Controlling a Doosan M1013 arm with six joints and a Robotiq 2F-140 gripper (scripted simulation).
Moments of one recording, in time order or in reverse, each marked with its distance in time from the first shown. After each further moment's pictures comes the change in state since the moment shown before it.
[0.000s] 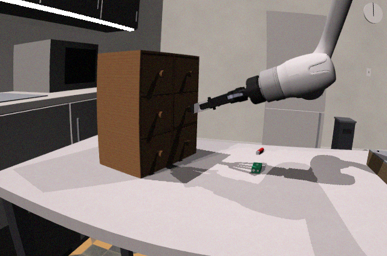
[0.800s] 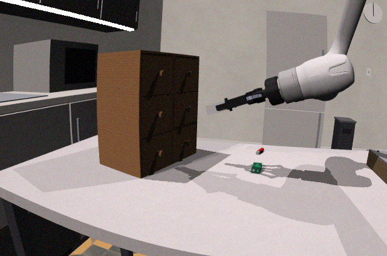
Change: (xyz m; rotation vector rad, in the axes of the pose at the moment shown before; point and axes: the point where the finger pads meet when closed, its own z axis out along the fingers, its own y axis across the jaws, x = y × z) arm -0.017 0.000 -0.051 0.000 0.000 0.000
